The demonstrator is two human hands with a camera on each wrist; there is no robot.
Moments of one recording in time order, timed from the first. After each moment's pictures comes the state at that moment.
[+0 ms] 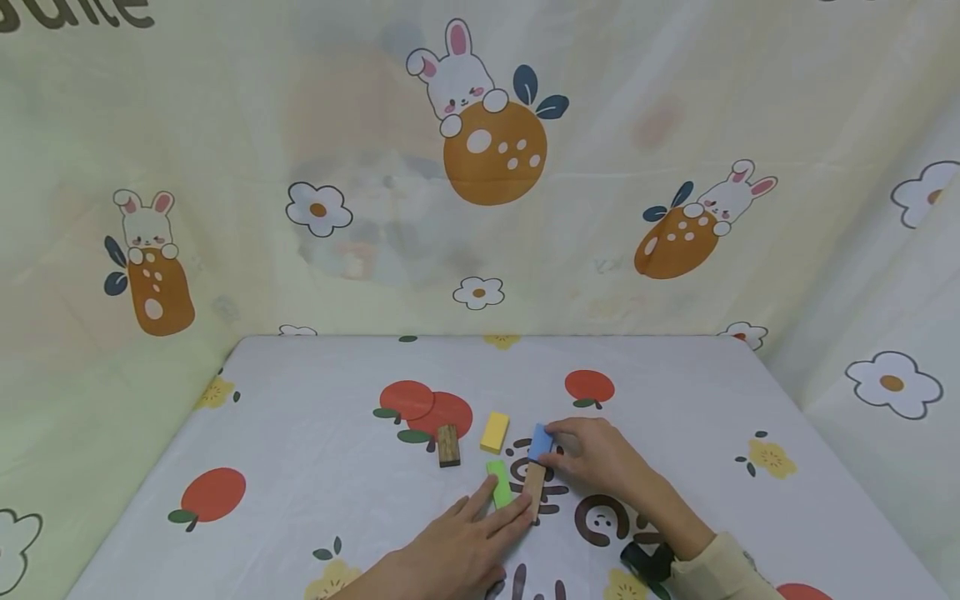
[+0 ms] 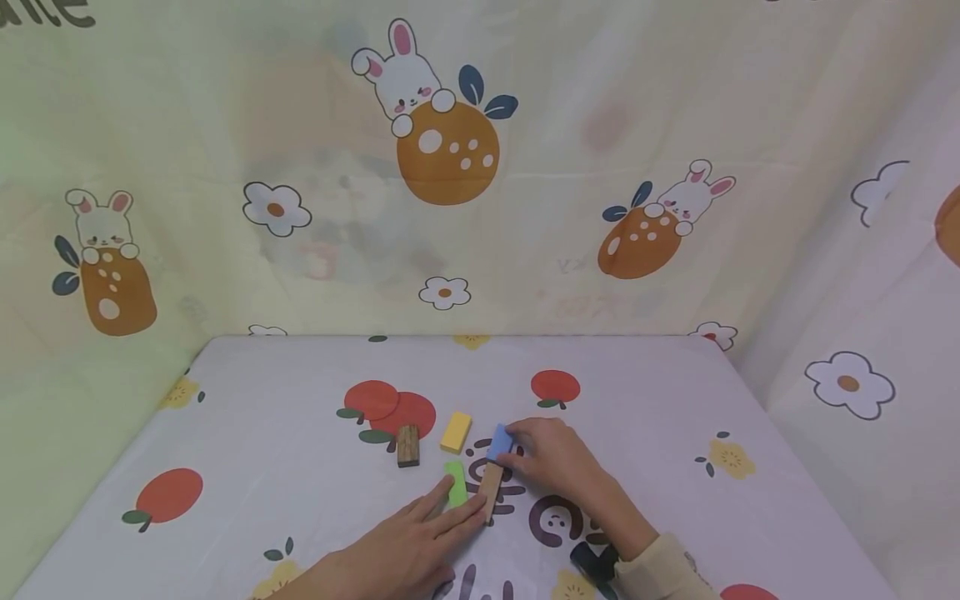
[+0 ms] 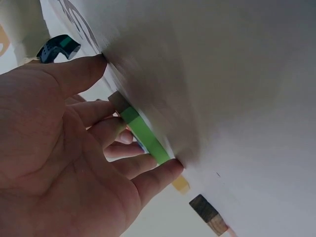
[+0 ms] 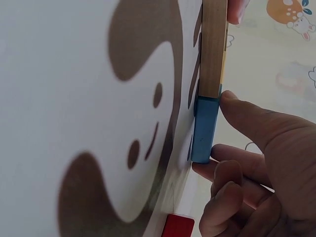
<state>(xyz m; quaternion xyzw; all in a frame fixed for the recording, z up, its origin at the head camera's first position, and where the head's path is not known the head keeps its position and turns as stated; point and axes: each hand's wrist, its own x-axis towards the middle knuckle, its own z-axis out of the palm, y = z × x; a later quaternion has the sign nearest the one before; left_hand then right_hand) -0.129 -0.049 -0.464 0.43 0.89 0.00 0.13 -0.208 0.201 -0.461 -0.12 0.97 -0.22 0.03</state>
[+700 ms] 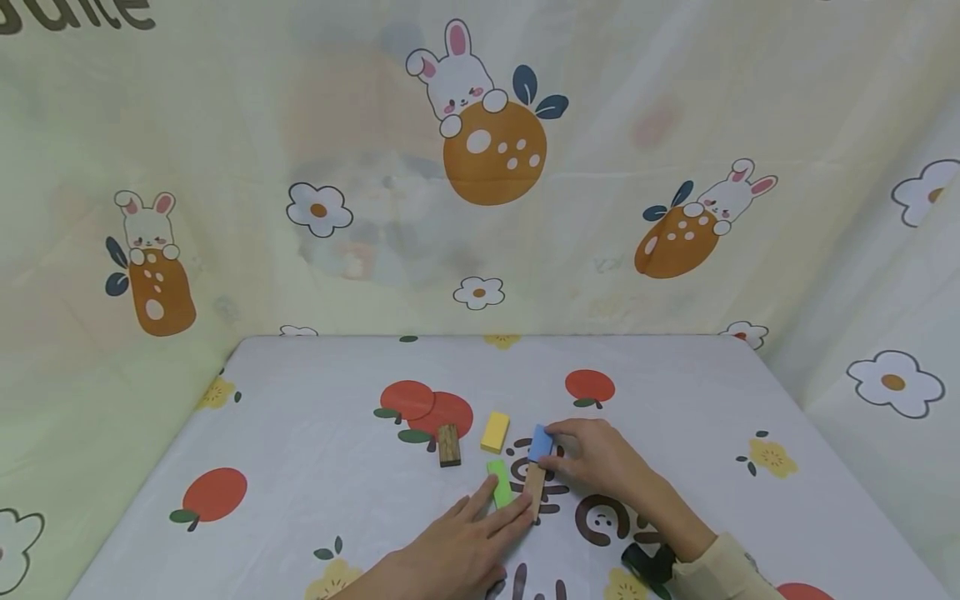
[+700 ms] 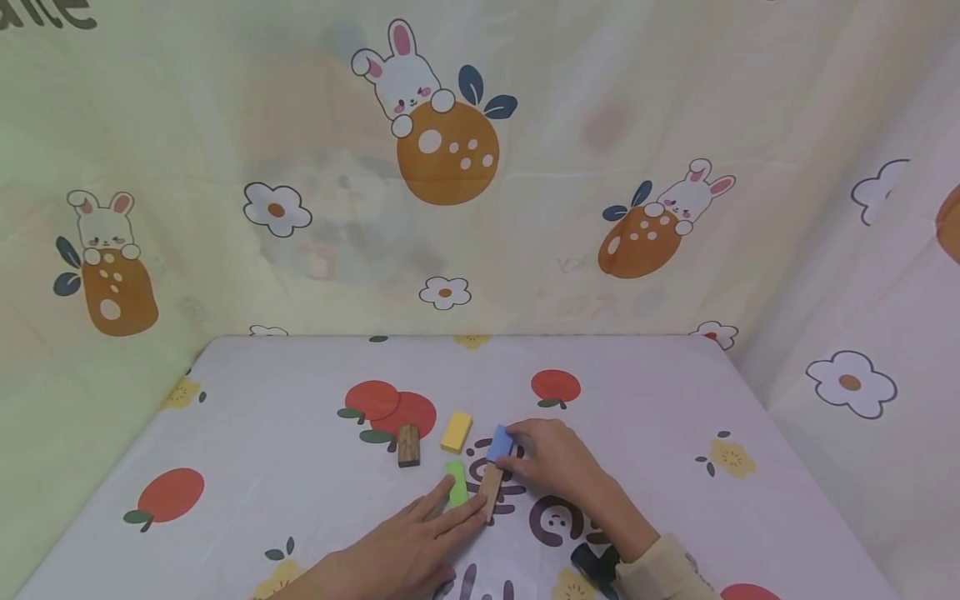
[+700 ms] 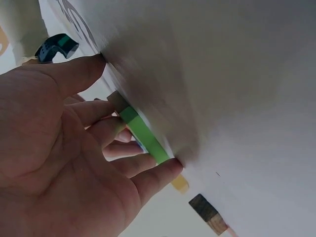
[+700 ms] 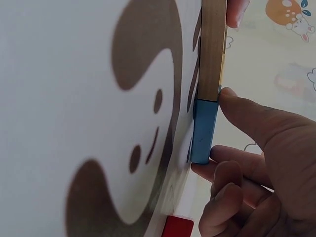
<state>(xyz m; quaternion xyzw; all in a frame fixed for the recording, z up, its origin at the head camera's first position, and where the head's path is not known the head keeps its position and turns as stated) -0.129 -0.049 -0.465 0.42 0.90 0.00 0.14 -0.204 0.198 -0.456 -0.12 0.97 -0.22 0.04</state>
